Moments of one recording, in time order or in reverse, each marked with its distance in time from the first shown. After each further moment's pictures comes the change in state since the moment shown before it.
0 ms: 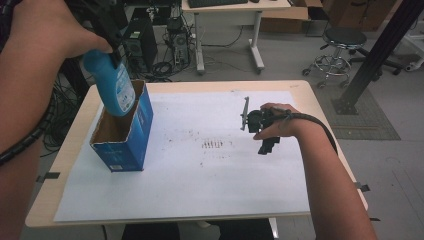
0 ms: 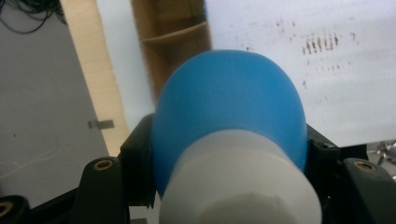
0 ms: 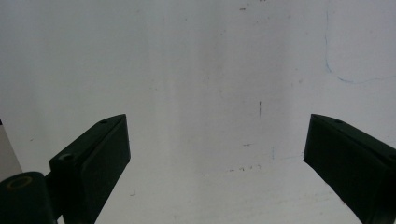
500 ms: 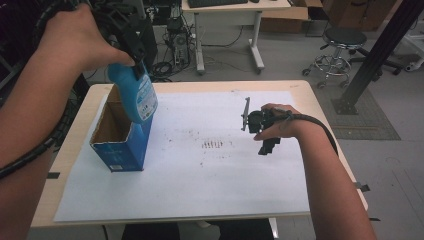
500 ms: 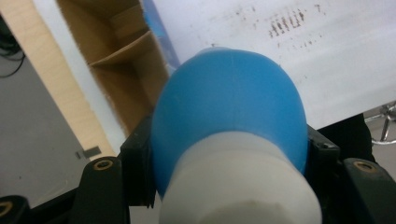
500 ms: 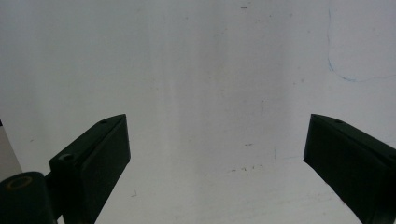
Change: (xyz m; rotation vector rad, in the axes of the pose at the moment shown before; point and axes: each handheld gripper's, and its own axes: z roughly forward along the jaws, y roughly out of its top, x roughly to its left) left arm -0.042 -0.001 0.016 0.001 -0.048 0.223; right arm 0.001 -0.002 0.001 -0.002 0.000 0.004
